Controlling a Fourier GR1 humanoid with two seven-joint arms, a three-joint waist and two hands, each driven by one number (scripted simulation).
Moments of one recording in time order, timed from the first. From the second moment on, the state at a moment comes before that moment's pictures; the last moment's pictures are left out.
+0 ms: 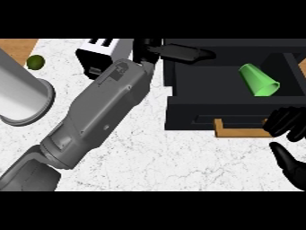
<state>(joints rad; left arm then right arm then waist) -1.21 0.06 -0.44 -0.63 0.78 0.40 -0.44 -0.08 -0.21 -0.12 -2.08 -0.30 0.33 0.16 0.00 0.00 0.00</state>
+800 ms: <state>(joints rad) -0.67 0.39 -0.38 -1.25 0.81 0.40 -0.30 -0.03 -0.26 -0.02 -2.03 0.02 0.37 0.12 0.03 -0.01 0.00</state>
